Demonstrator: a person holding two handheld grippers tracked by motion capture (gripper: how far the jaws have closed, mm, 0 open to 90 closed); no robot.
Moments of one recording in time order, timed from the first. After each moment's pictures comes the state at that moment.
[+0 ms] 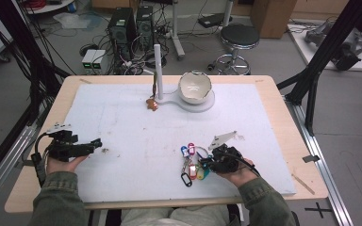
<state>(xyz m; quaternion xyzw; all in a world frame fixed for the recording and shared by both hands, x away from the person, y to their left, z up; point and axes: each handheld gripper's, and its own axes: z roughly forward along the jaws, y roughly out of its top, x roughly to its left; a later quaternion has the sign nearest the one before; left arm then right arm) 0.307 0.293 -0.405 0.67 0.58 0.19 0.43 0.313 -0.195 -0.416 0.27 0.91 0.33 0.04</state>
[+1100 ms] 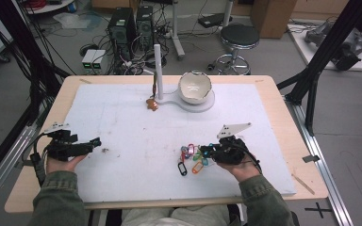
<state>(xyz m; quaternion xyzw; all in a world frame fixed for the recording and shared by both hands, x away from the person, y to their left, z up) 0.307 0.296 -0.404 0.66 0.58 0.19 0.44 0.319 -0.206 -0.384 0.28 0.86 0.43 0.06</state>
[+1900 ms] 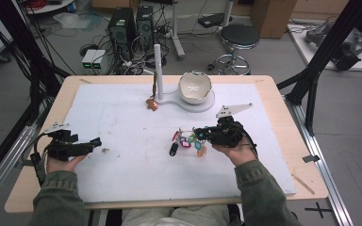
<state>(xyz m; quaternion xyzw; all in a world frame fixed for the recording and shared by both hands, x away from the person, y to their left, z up) 0.307 0.295 -0.405 0.66 0.58 0.19 0.44 0.348 -0.193 -0.344 0.28 0.83 0.48 0.04</state>
